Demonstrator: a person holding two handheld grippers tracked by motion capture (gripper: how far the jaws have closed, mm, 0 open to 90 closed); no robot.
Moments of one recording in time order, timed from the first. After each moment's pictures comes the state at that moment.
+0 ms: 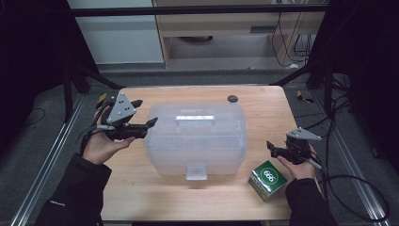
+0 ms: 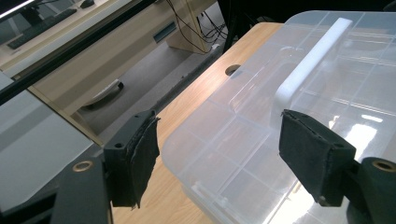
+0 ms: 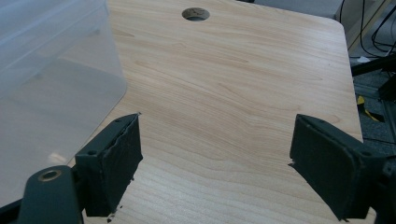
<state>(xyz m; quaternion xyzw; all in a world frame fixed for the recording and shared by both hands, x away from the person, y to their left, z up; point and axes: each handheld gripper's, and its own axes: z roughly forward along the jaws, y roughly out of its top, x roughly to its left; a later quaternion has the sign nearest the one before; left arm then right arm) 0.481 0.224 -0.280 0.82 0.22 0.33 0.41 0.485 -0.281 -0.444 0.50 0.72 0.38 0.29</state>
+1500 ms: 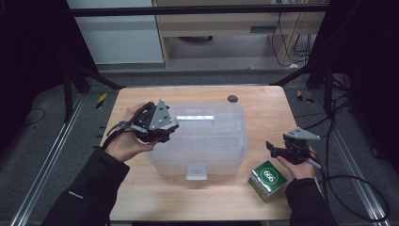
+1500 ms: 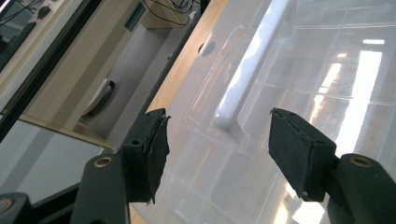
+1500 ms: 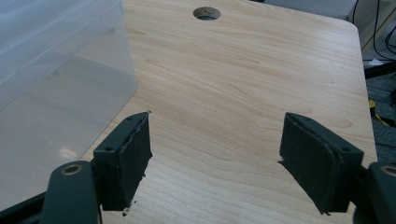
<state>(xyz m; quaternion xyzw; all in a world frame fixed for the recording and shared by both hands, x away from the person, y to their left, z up) 0.482 0.154 -0.286 0.88 0.12 0.34 0.30 0.484 -0.279 -0.442 0.49 0.73 0.39 0.28</state>
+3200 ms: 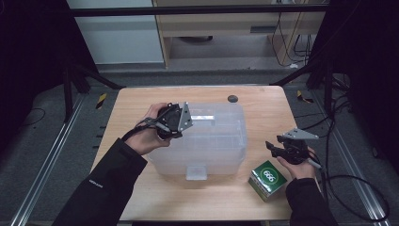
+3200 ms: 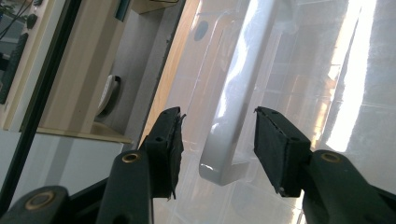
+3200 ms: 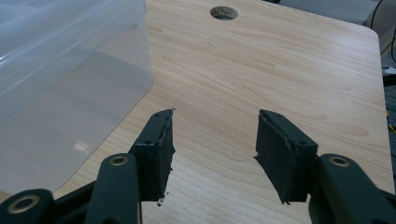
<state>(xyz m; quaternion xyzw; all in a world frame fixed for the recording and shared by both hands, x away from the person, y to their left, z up) 0.501 0.111 -0.300 0.91 0.05 0.36 0.21 0.483 -0.275 -0.440 0.46 0.75 0.39 0.27</state>
